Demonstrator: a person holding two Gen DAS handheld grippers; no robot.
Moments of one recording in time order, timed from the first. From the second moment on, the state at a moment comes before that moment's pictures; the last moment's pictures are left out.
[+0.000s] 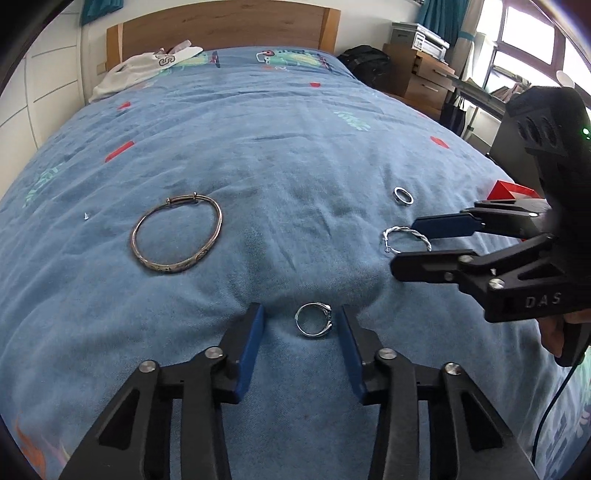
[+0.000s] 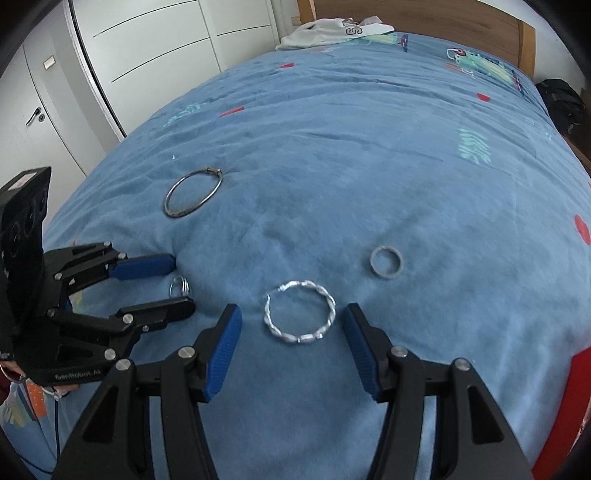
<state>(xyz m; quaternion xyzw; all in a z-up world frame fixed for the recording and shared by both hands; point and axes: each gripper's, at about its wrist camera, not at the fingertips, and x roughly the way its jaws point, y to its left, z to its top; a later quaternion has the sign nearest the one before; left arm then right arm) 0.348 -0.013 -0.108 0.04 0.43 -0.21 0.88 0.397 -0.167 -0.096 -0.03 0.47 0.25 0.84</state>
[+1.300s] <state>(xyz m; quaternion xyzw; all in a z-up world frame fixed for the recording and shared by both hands) 0.288 -0.209 0.001 0.06 0.39 -0.37 0.84 0.269 -0.411 0.019 -0.02 0.43 0.10 0.90</state>
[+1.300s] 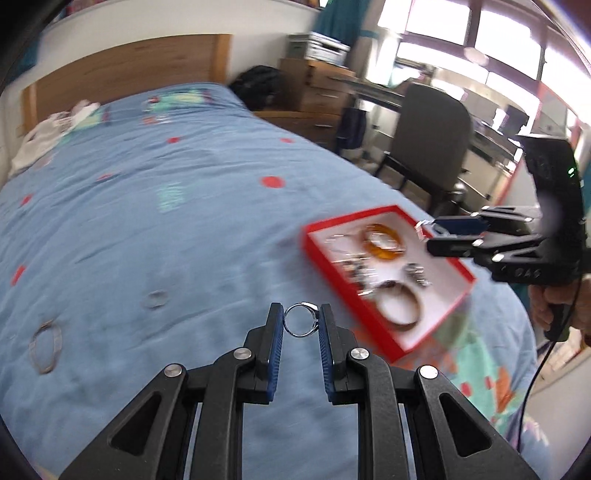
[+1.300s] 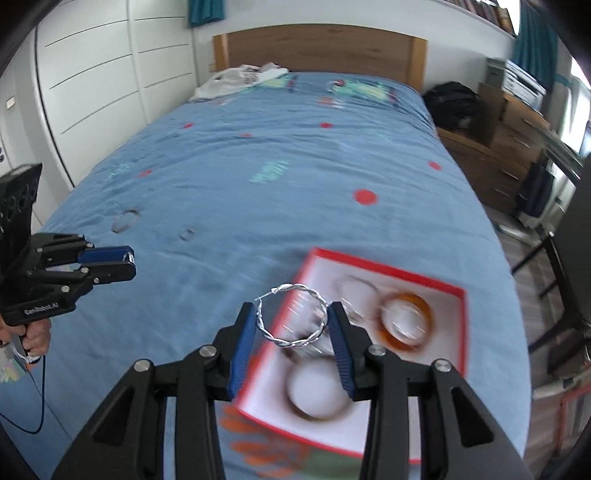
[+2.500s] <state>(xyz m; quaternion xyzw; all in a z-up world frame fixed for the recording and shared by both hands) 0.281 -0.379 -0.084 0.17 0.47 -0.42 0.76 0.256 -0.508 -0.086 -0.04 0.52 0.13 0.85</state>
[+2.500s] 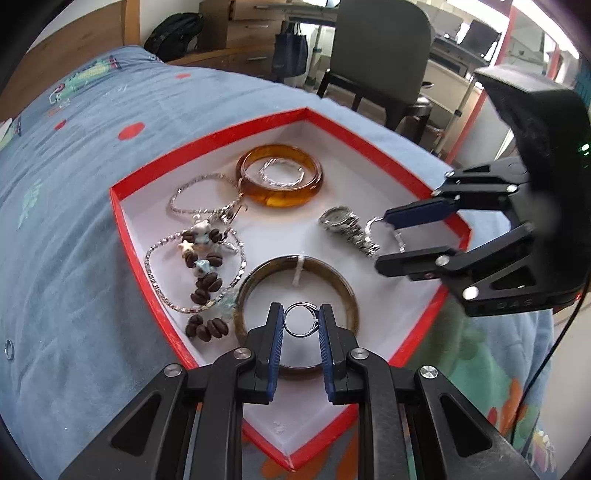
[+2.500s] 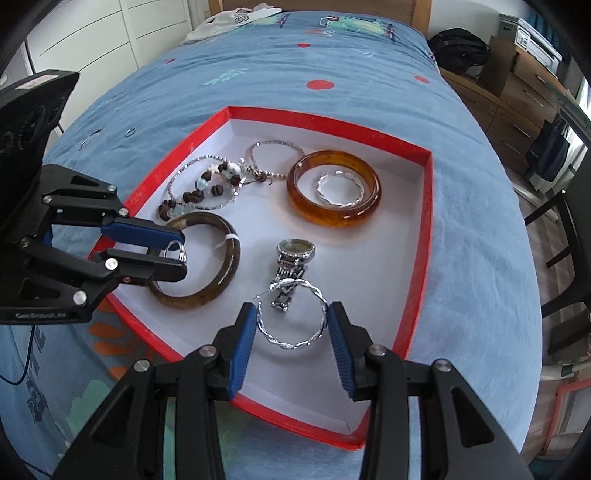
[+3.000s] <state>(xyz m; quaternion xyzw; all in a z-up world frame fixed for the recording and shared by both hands) 0.286 -0.388 -0.090 0.20 0.48 -0.41 0.75 0.264 -0.500 -0.091 -0.08 0.54 0.14 0.83</state>
